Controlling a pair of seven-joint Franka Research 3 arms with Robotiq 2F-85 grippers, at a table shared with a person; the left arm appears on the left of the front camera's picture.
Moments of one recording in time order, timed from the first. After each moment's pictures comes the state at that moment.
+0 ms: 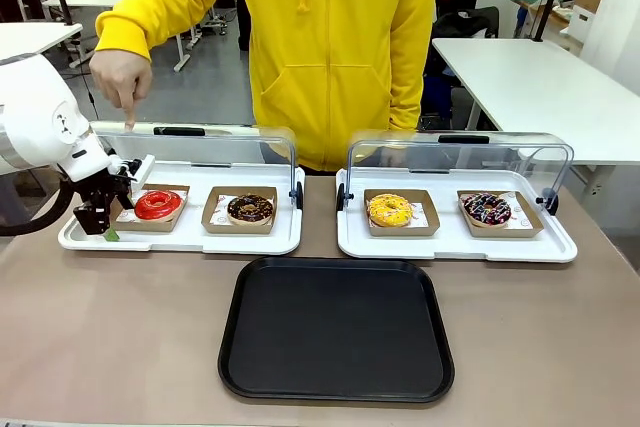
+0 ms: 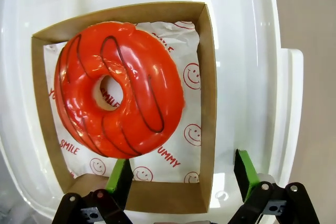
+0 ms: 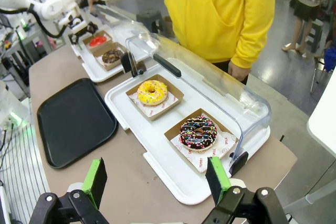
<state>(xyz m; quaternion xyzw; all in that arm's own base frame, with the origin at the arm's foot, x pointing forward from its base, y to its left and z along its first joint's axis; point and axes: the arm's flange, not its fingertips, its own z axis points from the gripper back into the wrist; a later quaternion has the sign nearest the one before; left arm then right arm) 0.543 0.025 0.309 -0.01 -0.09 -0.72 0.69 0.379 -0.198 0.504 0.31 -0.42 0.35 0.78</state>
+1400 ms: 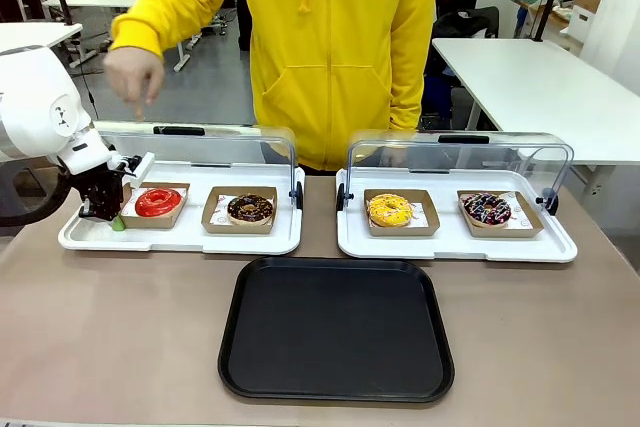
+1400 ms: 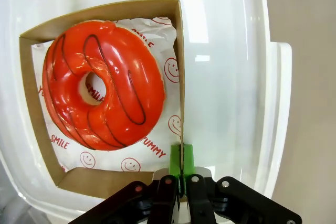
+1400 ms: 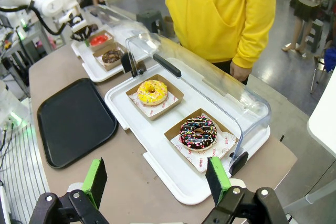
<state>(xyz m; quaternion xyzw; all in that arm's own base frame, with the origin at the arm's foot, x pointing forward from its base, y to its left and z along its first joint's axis) 0.545 0.025 0.318 -0.01 -0.06 -0.72 0.69 0.379 -0.198 0.504 0.31 -0.42 0.35 0.78</state>
